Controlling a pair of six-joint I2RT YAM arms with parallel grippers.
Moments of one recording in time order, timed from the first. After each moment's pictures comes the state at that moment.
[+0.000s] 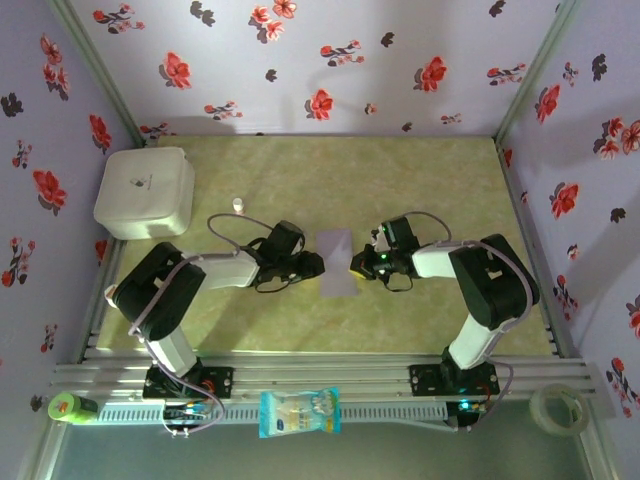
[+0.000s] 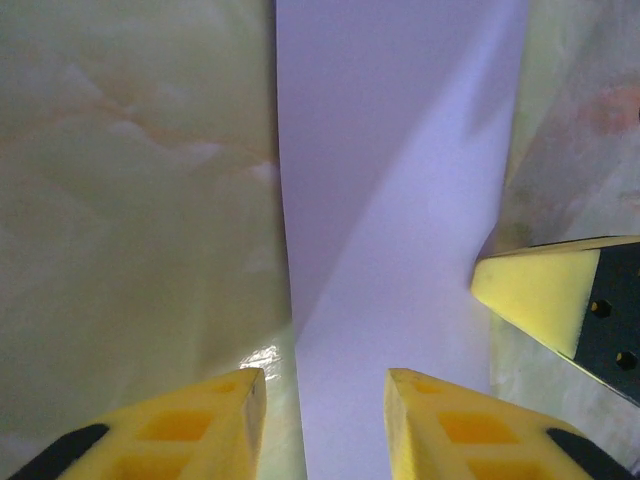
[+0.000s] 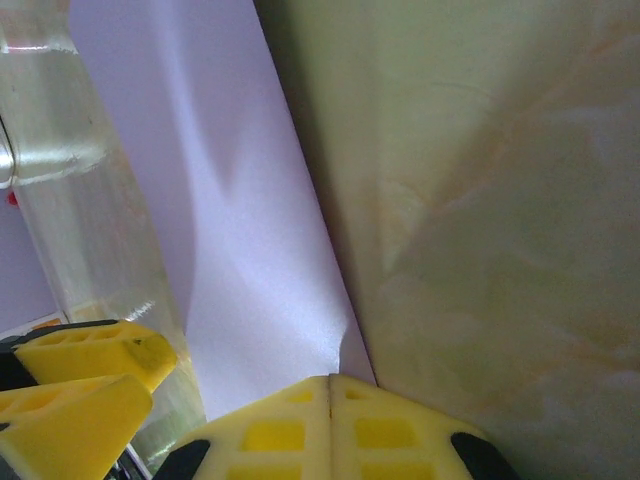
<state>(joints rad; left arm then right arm) -0.75 1.72 0.81 0.03 0.26 -0.90 0.43 1.71 0.67 0.07 -0.61 0.84</state>
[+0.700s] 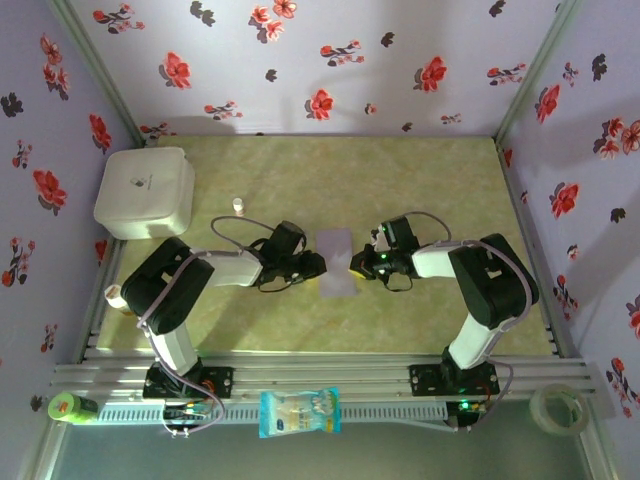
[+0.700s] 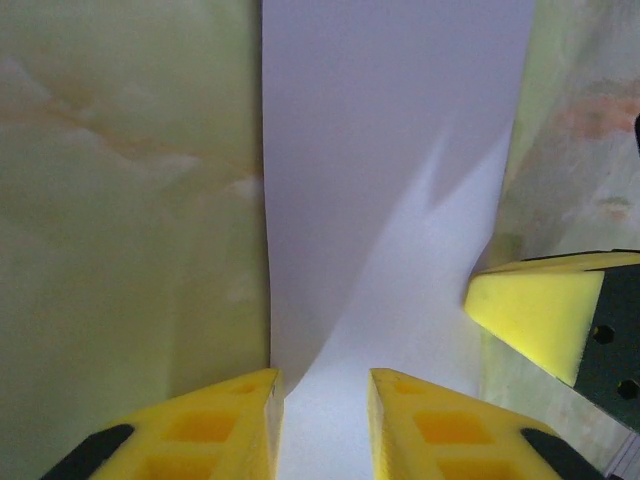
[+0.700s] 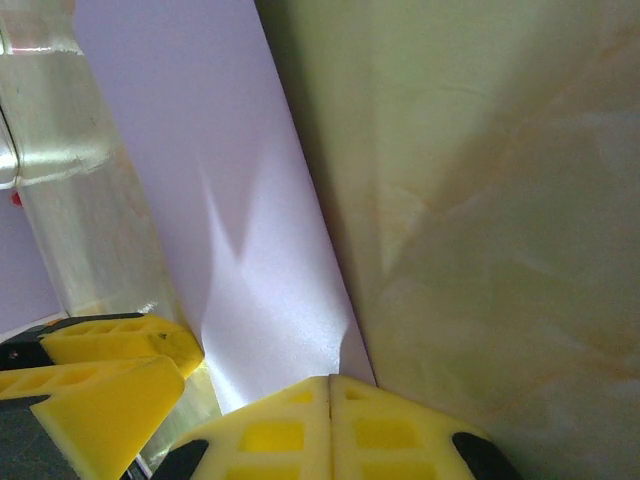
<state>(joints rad) -0.74 1.76 0.81 0.10 0.30 -0.94 0.43 1.72 0.67 0.08 -0.61 0.84</state>
